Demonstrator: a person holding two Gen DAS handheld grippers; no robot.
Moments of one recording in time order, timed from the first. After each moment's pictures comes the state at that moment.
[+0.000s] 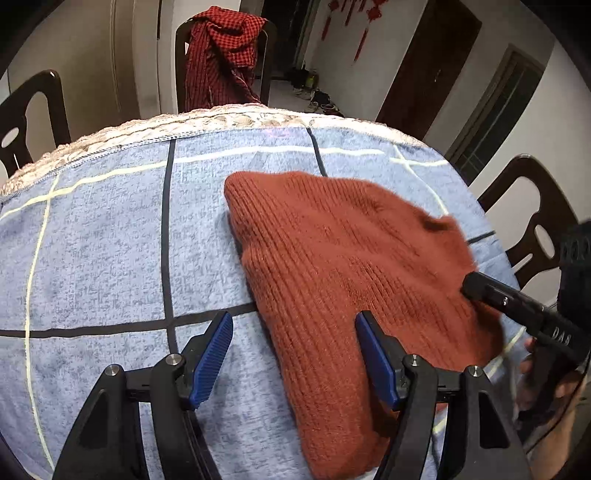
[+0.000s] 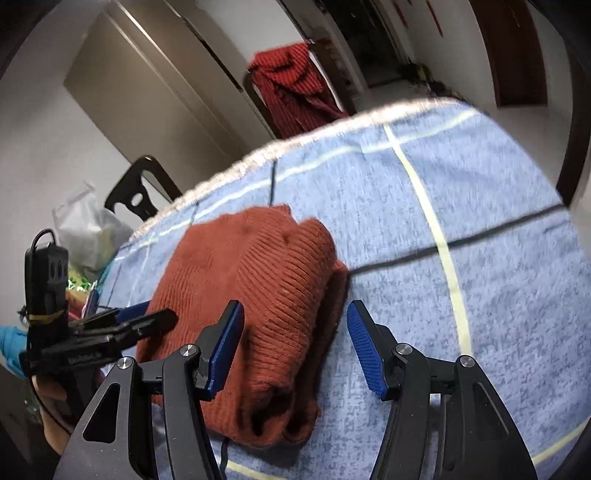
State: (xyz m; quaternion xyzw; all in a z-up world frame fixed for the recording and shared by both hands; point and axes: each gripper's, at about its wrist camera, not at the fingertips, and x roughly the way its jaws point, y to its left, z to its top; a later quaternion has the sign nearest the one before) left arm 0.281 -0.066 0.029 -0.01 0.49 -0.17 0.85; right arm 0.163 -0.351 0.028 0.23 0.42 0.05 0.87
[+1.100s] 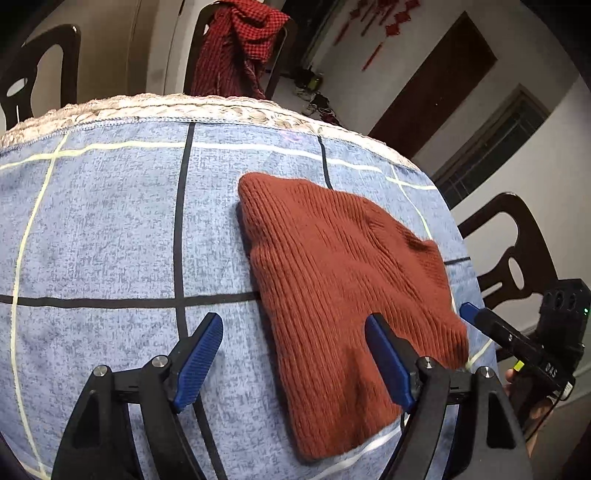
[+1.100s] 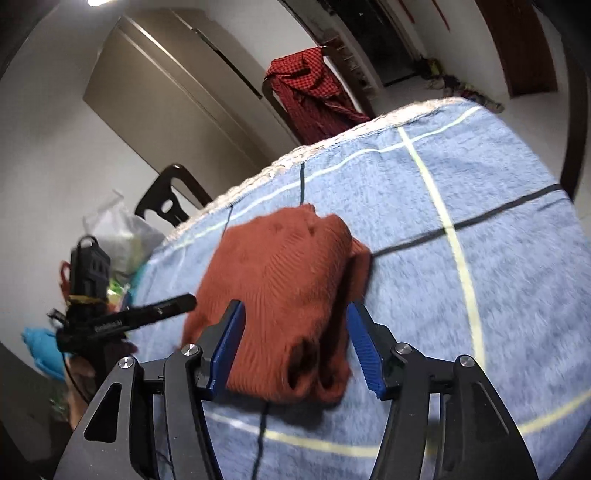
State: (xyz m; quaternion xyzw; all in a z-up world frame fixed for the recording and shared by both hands) left arm 0.290 -0.035 0.034 -0.10 0.51 -0.19 0.83; right arm 0.140 -0.354 0.045 0.27 0.39 0.10 0.87
